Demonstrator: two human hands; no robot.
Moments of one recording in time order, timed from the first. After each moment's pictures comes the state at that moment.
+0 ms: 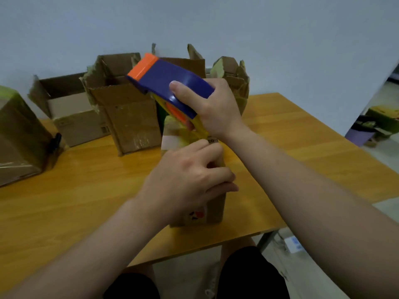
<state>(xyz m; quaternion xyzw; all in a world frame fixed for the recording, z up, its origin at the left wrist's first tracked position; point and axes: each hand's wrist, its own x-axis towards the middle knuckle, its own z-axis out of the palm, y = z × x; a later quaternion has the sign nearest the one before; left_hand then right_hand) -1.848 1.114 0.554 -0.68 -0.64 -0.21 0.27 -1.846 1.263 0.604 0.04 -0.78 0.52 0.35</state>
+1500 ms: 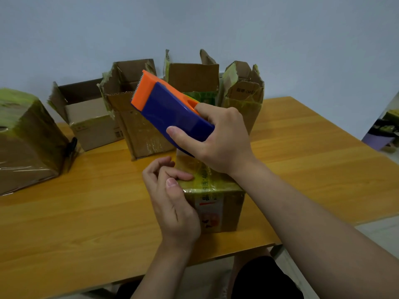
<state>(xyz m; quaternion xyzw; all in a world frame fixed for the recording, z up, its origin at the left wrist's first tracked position) -1.835 1.111 0.483 -0.25 -0.64 -0.69 0.22 -1.837 1.235 0.578 0.06 -0.85 0.31 0.42</state>
